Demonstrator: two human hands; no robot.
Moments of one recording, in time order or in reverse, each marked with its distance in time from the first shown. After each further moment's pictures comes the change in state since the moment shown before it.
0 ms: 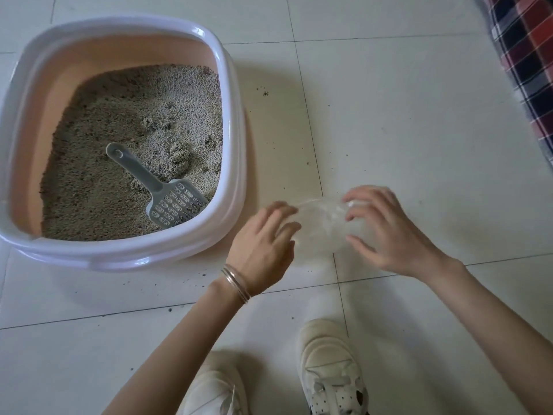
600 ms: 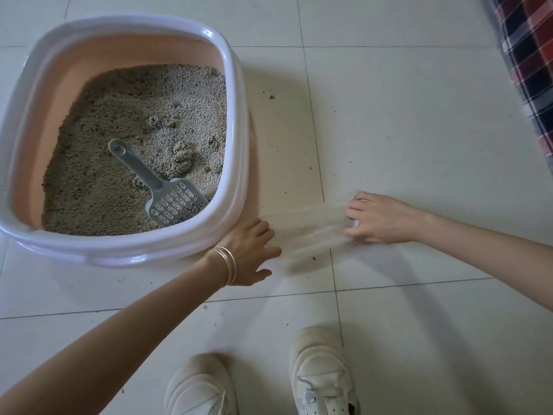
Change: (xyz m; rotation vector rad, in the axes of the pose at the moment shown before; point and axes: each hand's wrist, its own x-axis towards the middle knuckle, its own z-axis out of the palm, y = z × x) left_hand -0.005 -0.049 0.023 0.395 -0.577 0.305; right_hand 0.030 0.086 0.020 -0.754 -0.721 -0.512
